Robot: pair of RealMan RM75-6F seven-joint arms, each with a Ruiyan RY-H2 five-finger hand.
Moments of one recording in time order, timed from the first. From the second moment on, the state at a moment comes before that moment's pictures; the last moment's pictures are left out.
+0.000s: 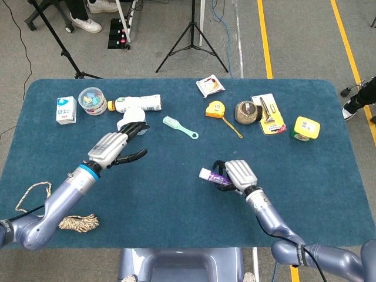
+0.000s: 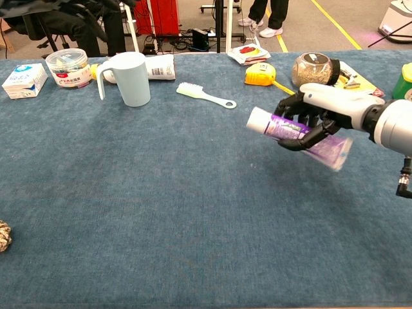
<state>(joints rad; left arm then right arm) -0.84 -1.08 -0.22 -1.89 1.00 0.84 -0.06 0.67 -1.56 0.18 -1.46 -1.17 0.91 -0.09</state>
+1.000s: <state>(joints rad) -0.47 -1.02 -0.05 -1.85 1.09 1.24 0.13 0.43 -1.40 0.20 -1.47 -1.28 1.32 0.09</state>
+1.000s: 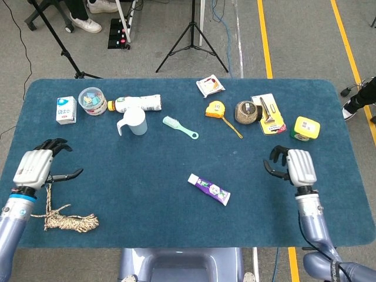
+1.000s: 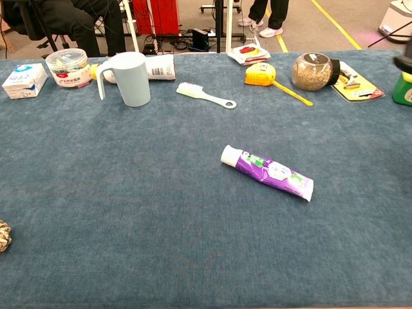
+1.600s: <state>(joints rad) -0.22 -1.06 0.02 -1.76 1.30 1.51 0.03 0.24 -1.32 0.12 -1.47 -1.28 1.44 0.04</state>
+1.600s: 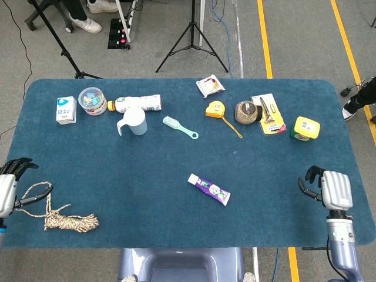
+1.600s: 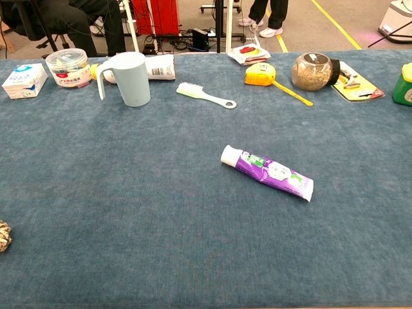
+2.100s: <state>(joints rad) -0.14 -1.05 0.03 -1.77 1.40 1.55 0.00 0.14 -1.28 0.10 -1.48 -1.33 1.52 0.08</state>
